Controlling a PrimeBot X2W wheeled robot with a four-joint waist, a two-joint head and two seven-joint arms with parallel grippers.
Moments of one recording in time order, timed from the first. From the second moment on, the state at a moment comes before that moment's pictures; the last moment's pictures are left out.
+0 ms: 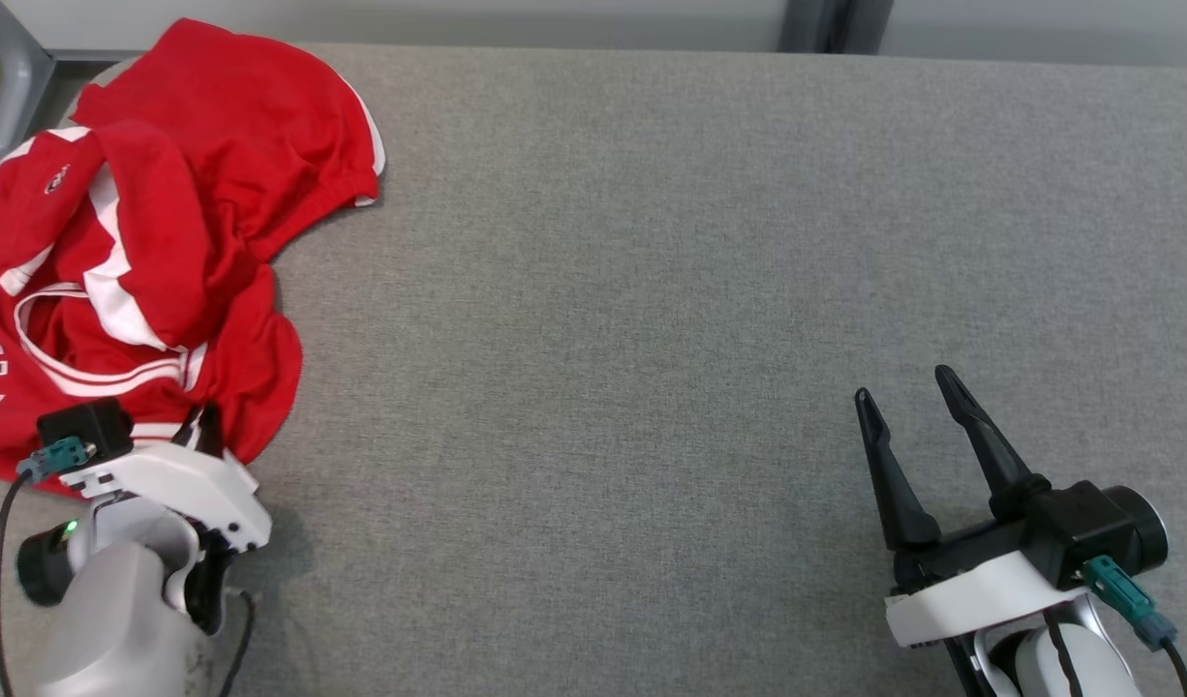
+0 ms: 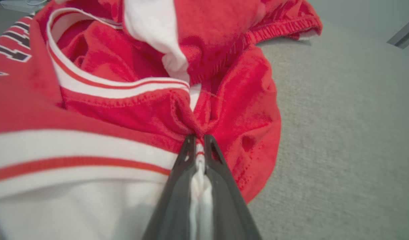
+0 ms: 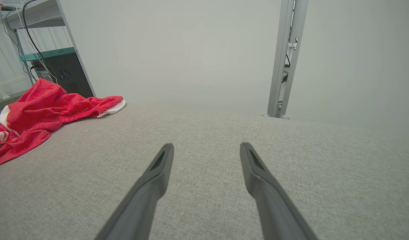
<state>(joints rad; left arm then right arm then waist) -0.55 0.17 0.08 0.98 -0.34 -0.09 -0.07 -0.14 -0.05 0.14 0.13 0.07 0.13 -0.26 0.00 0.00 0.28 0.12</state>
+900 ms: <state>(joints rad) -0.38 0.05 -0.34 -0.27 -0.70 -0.03 0.18 -0.07 -0.05 0.15 0.13 0.15 0.13 -0.26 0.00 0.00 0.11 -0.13</state>
